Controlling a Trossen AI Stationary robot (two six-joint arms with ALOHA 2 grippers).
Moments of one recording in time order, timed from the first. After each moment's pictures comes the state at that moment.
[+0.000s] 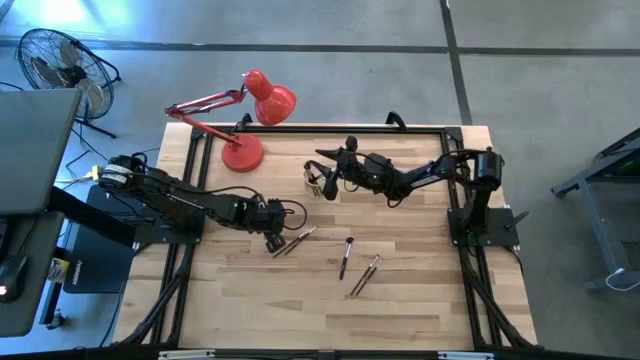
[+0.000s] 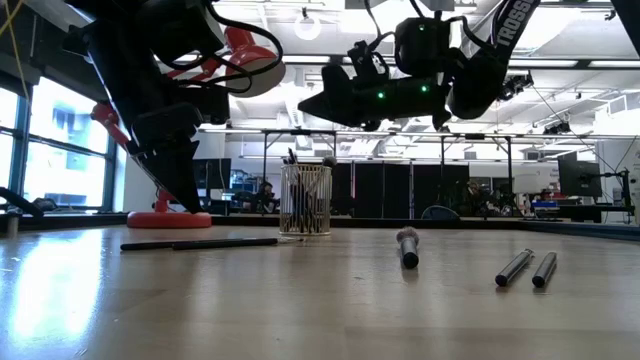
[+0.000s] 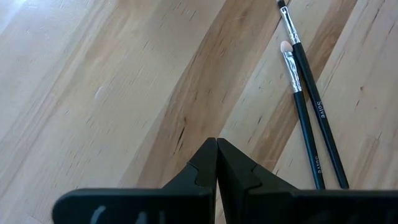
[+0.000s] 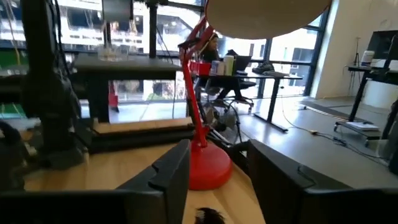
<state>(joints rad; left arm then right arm) -0.16 1.44 0.72 -0.38 -0.30 -0.60 -0.23 1.86 0.83 1.12 0.17 -0.08</state>
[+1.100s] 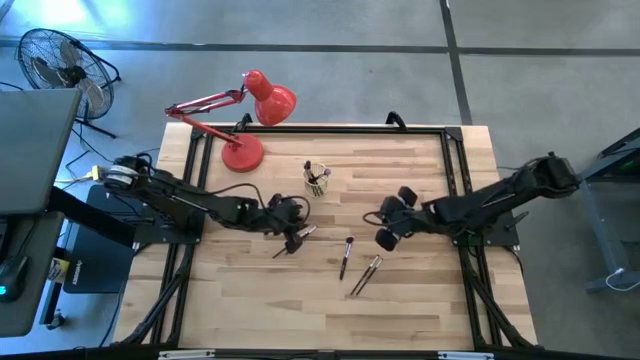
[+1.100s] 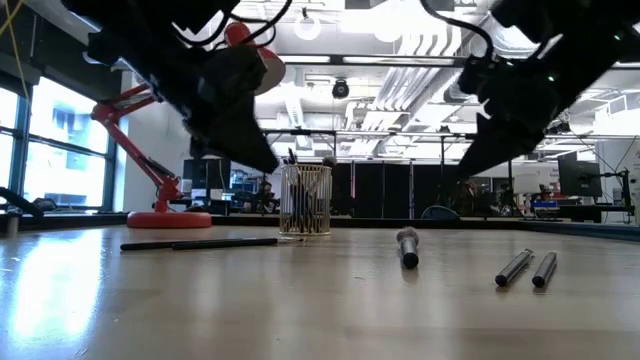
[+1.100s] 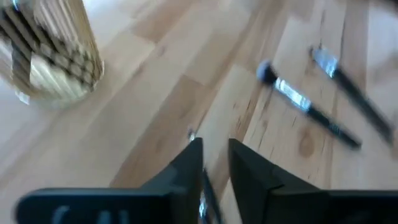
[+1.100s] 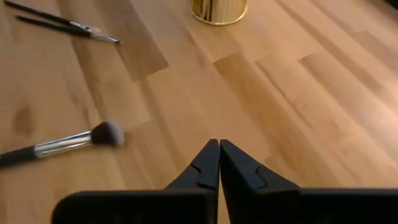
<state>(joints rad) -0.16 1.48 0.72 0.08 -0.32 -0.55 0.21 1.24 0.52 -0.15 0.49 0.57</state>
